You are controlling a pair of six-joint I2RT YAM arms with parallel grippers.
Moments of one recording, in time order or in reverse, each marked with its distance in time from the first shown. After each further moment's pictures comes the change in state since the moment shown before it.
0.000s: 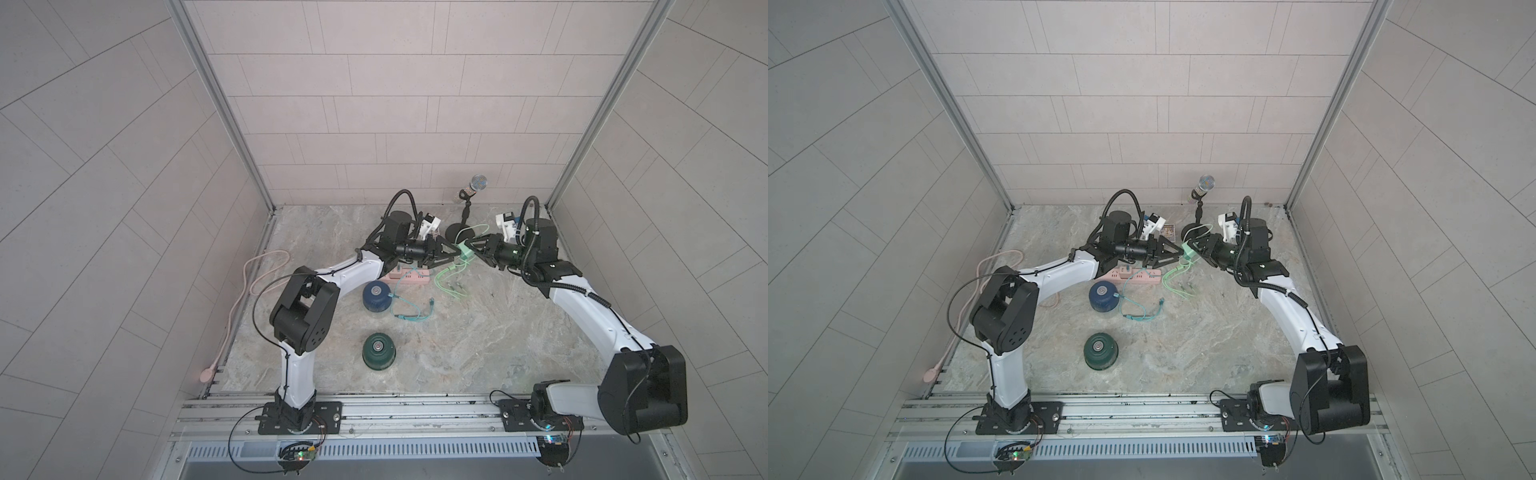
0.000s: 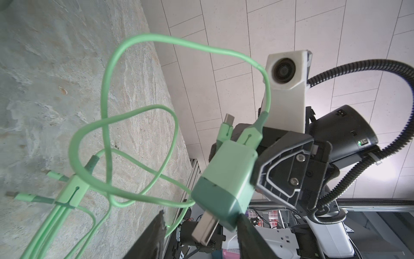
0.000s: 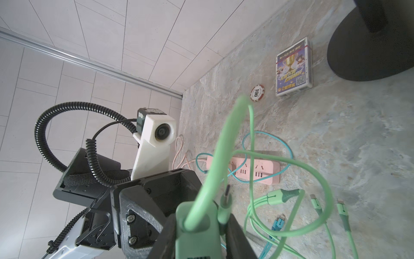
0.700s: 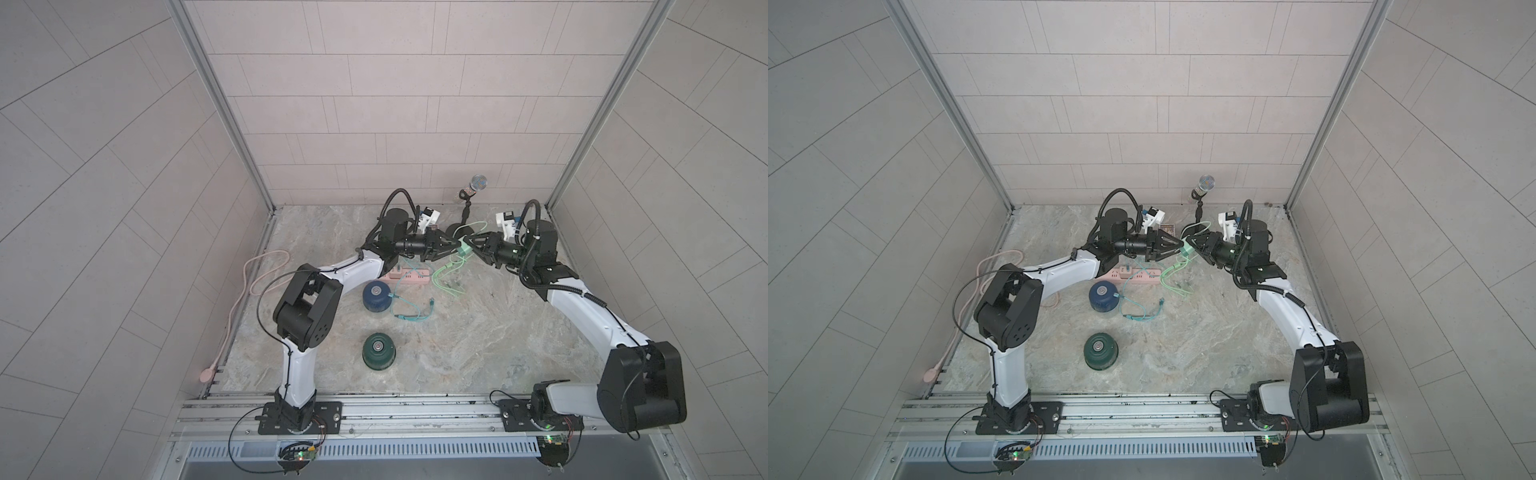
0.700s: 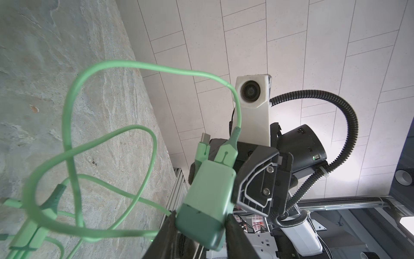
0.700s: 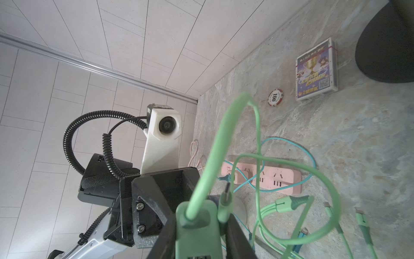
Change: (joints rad) left arm 0.013 0.044 0.001 0.240 0.033 -0.202; right arm -0.001 0.016 -0.050 0.180 -0.035 0.115
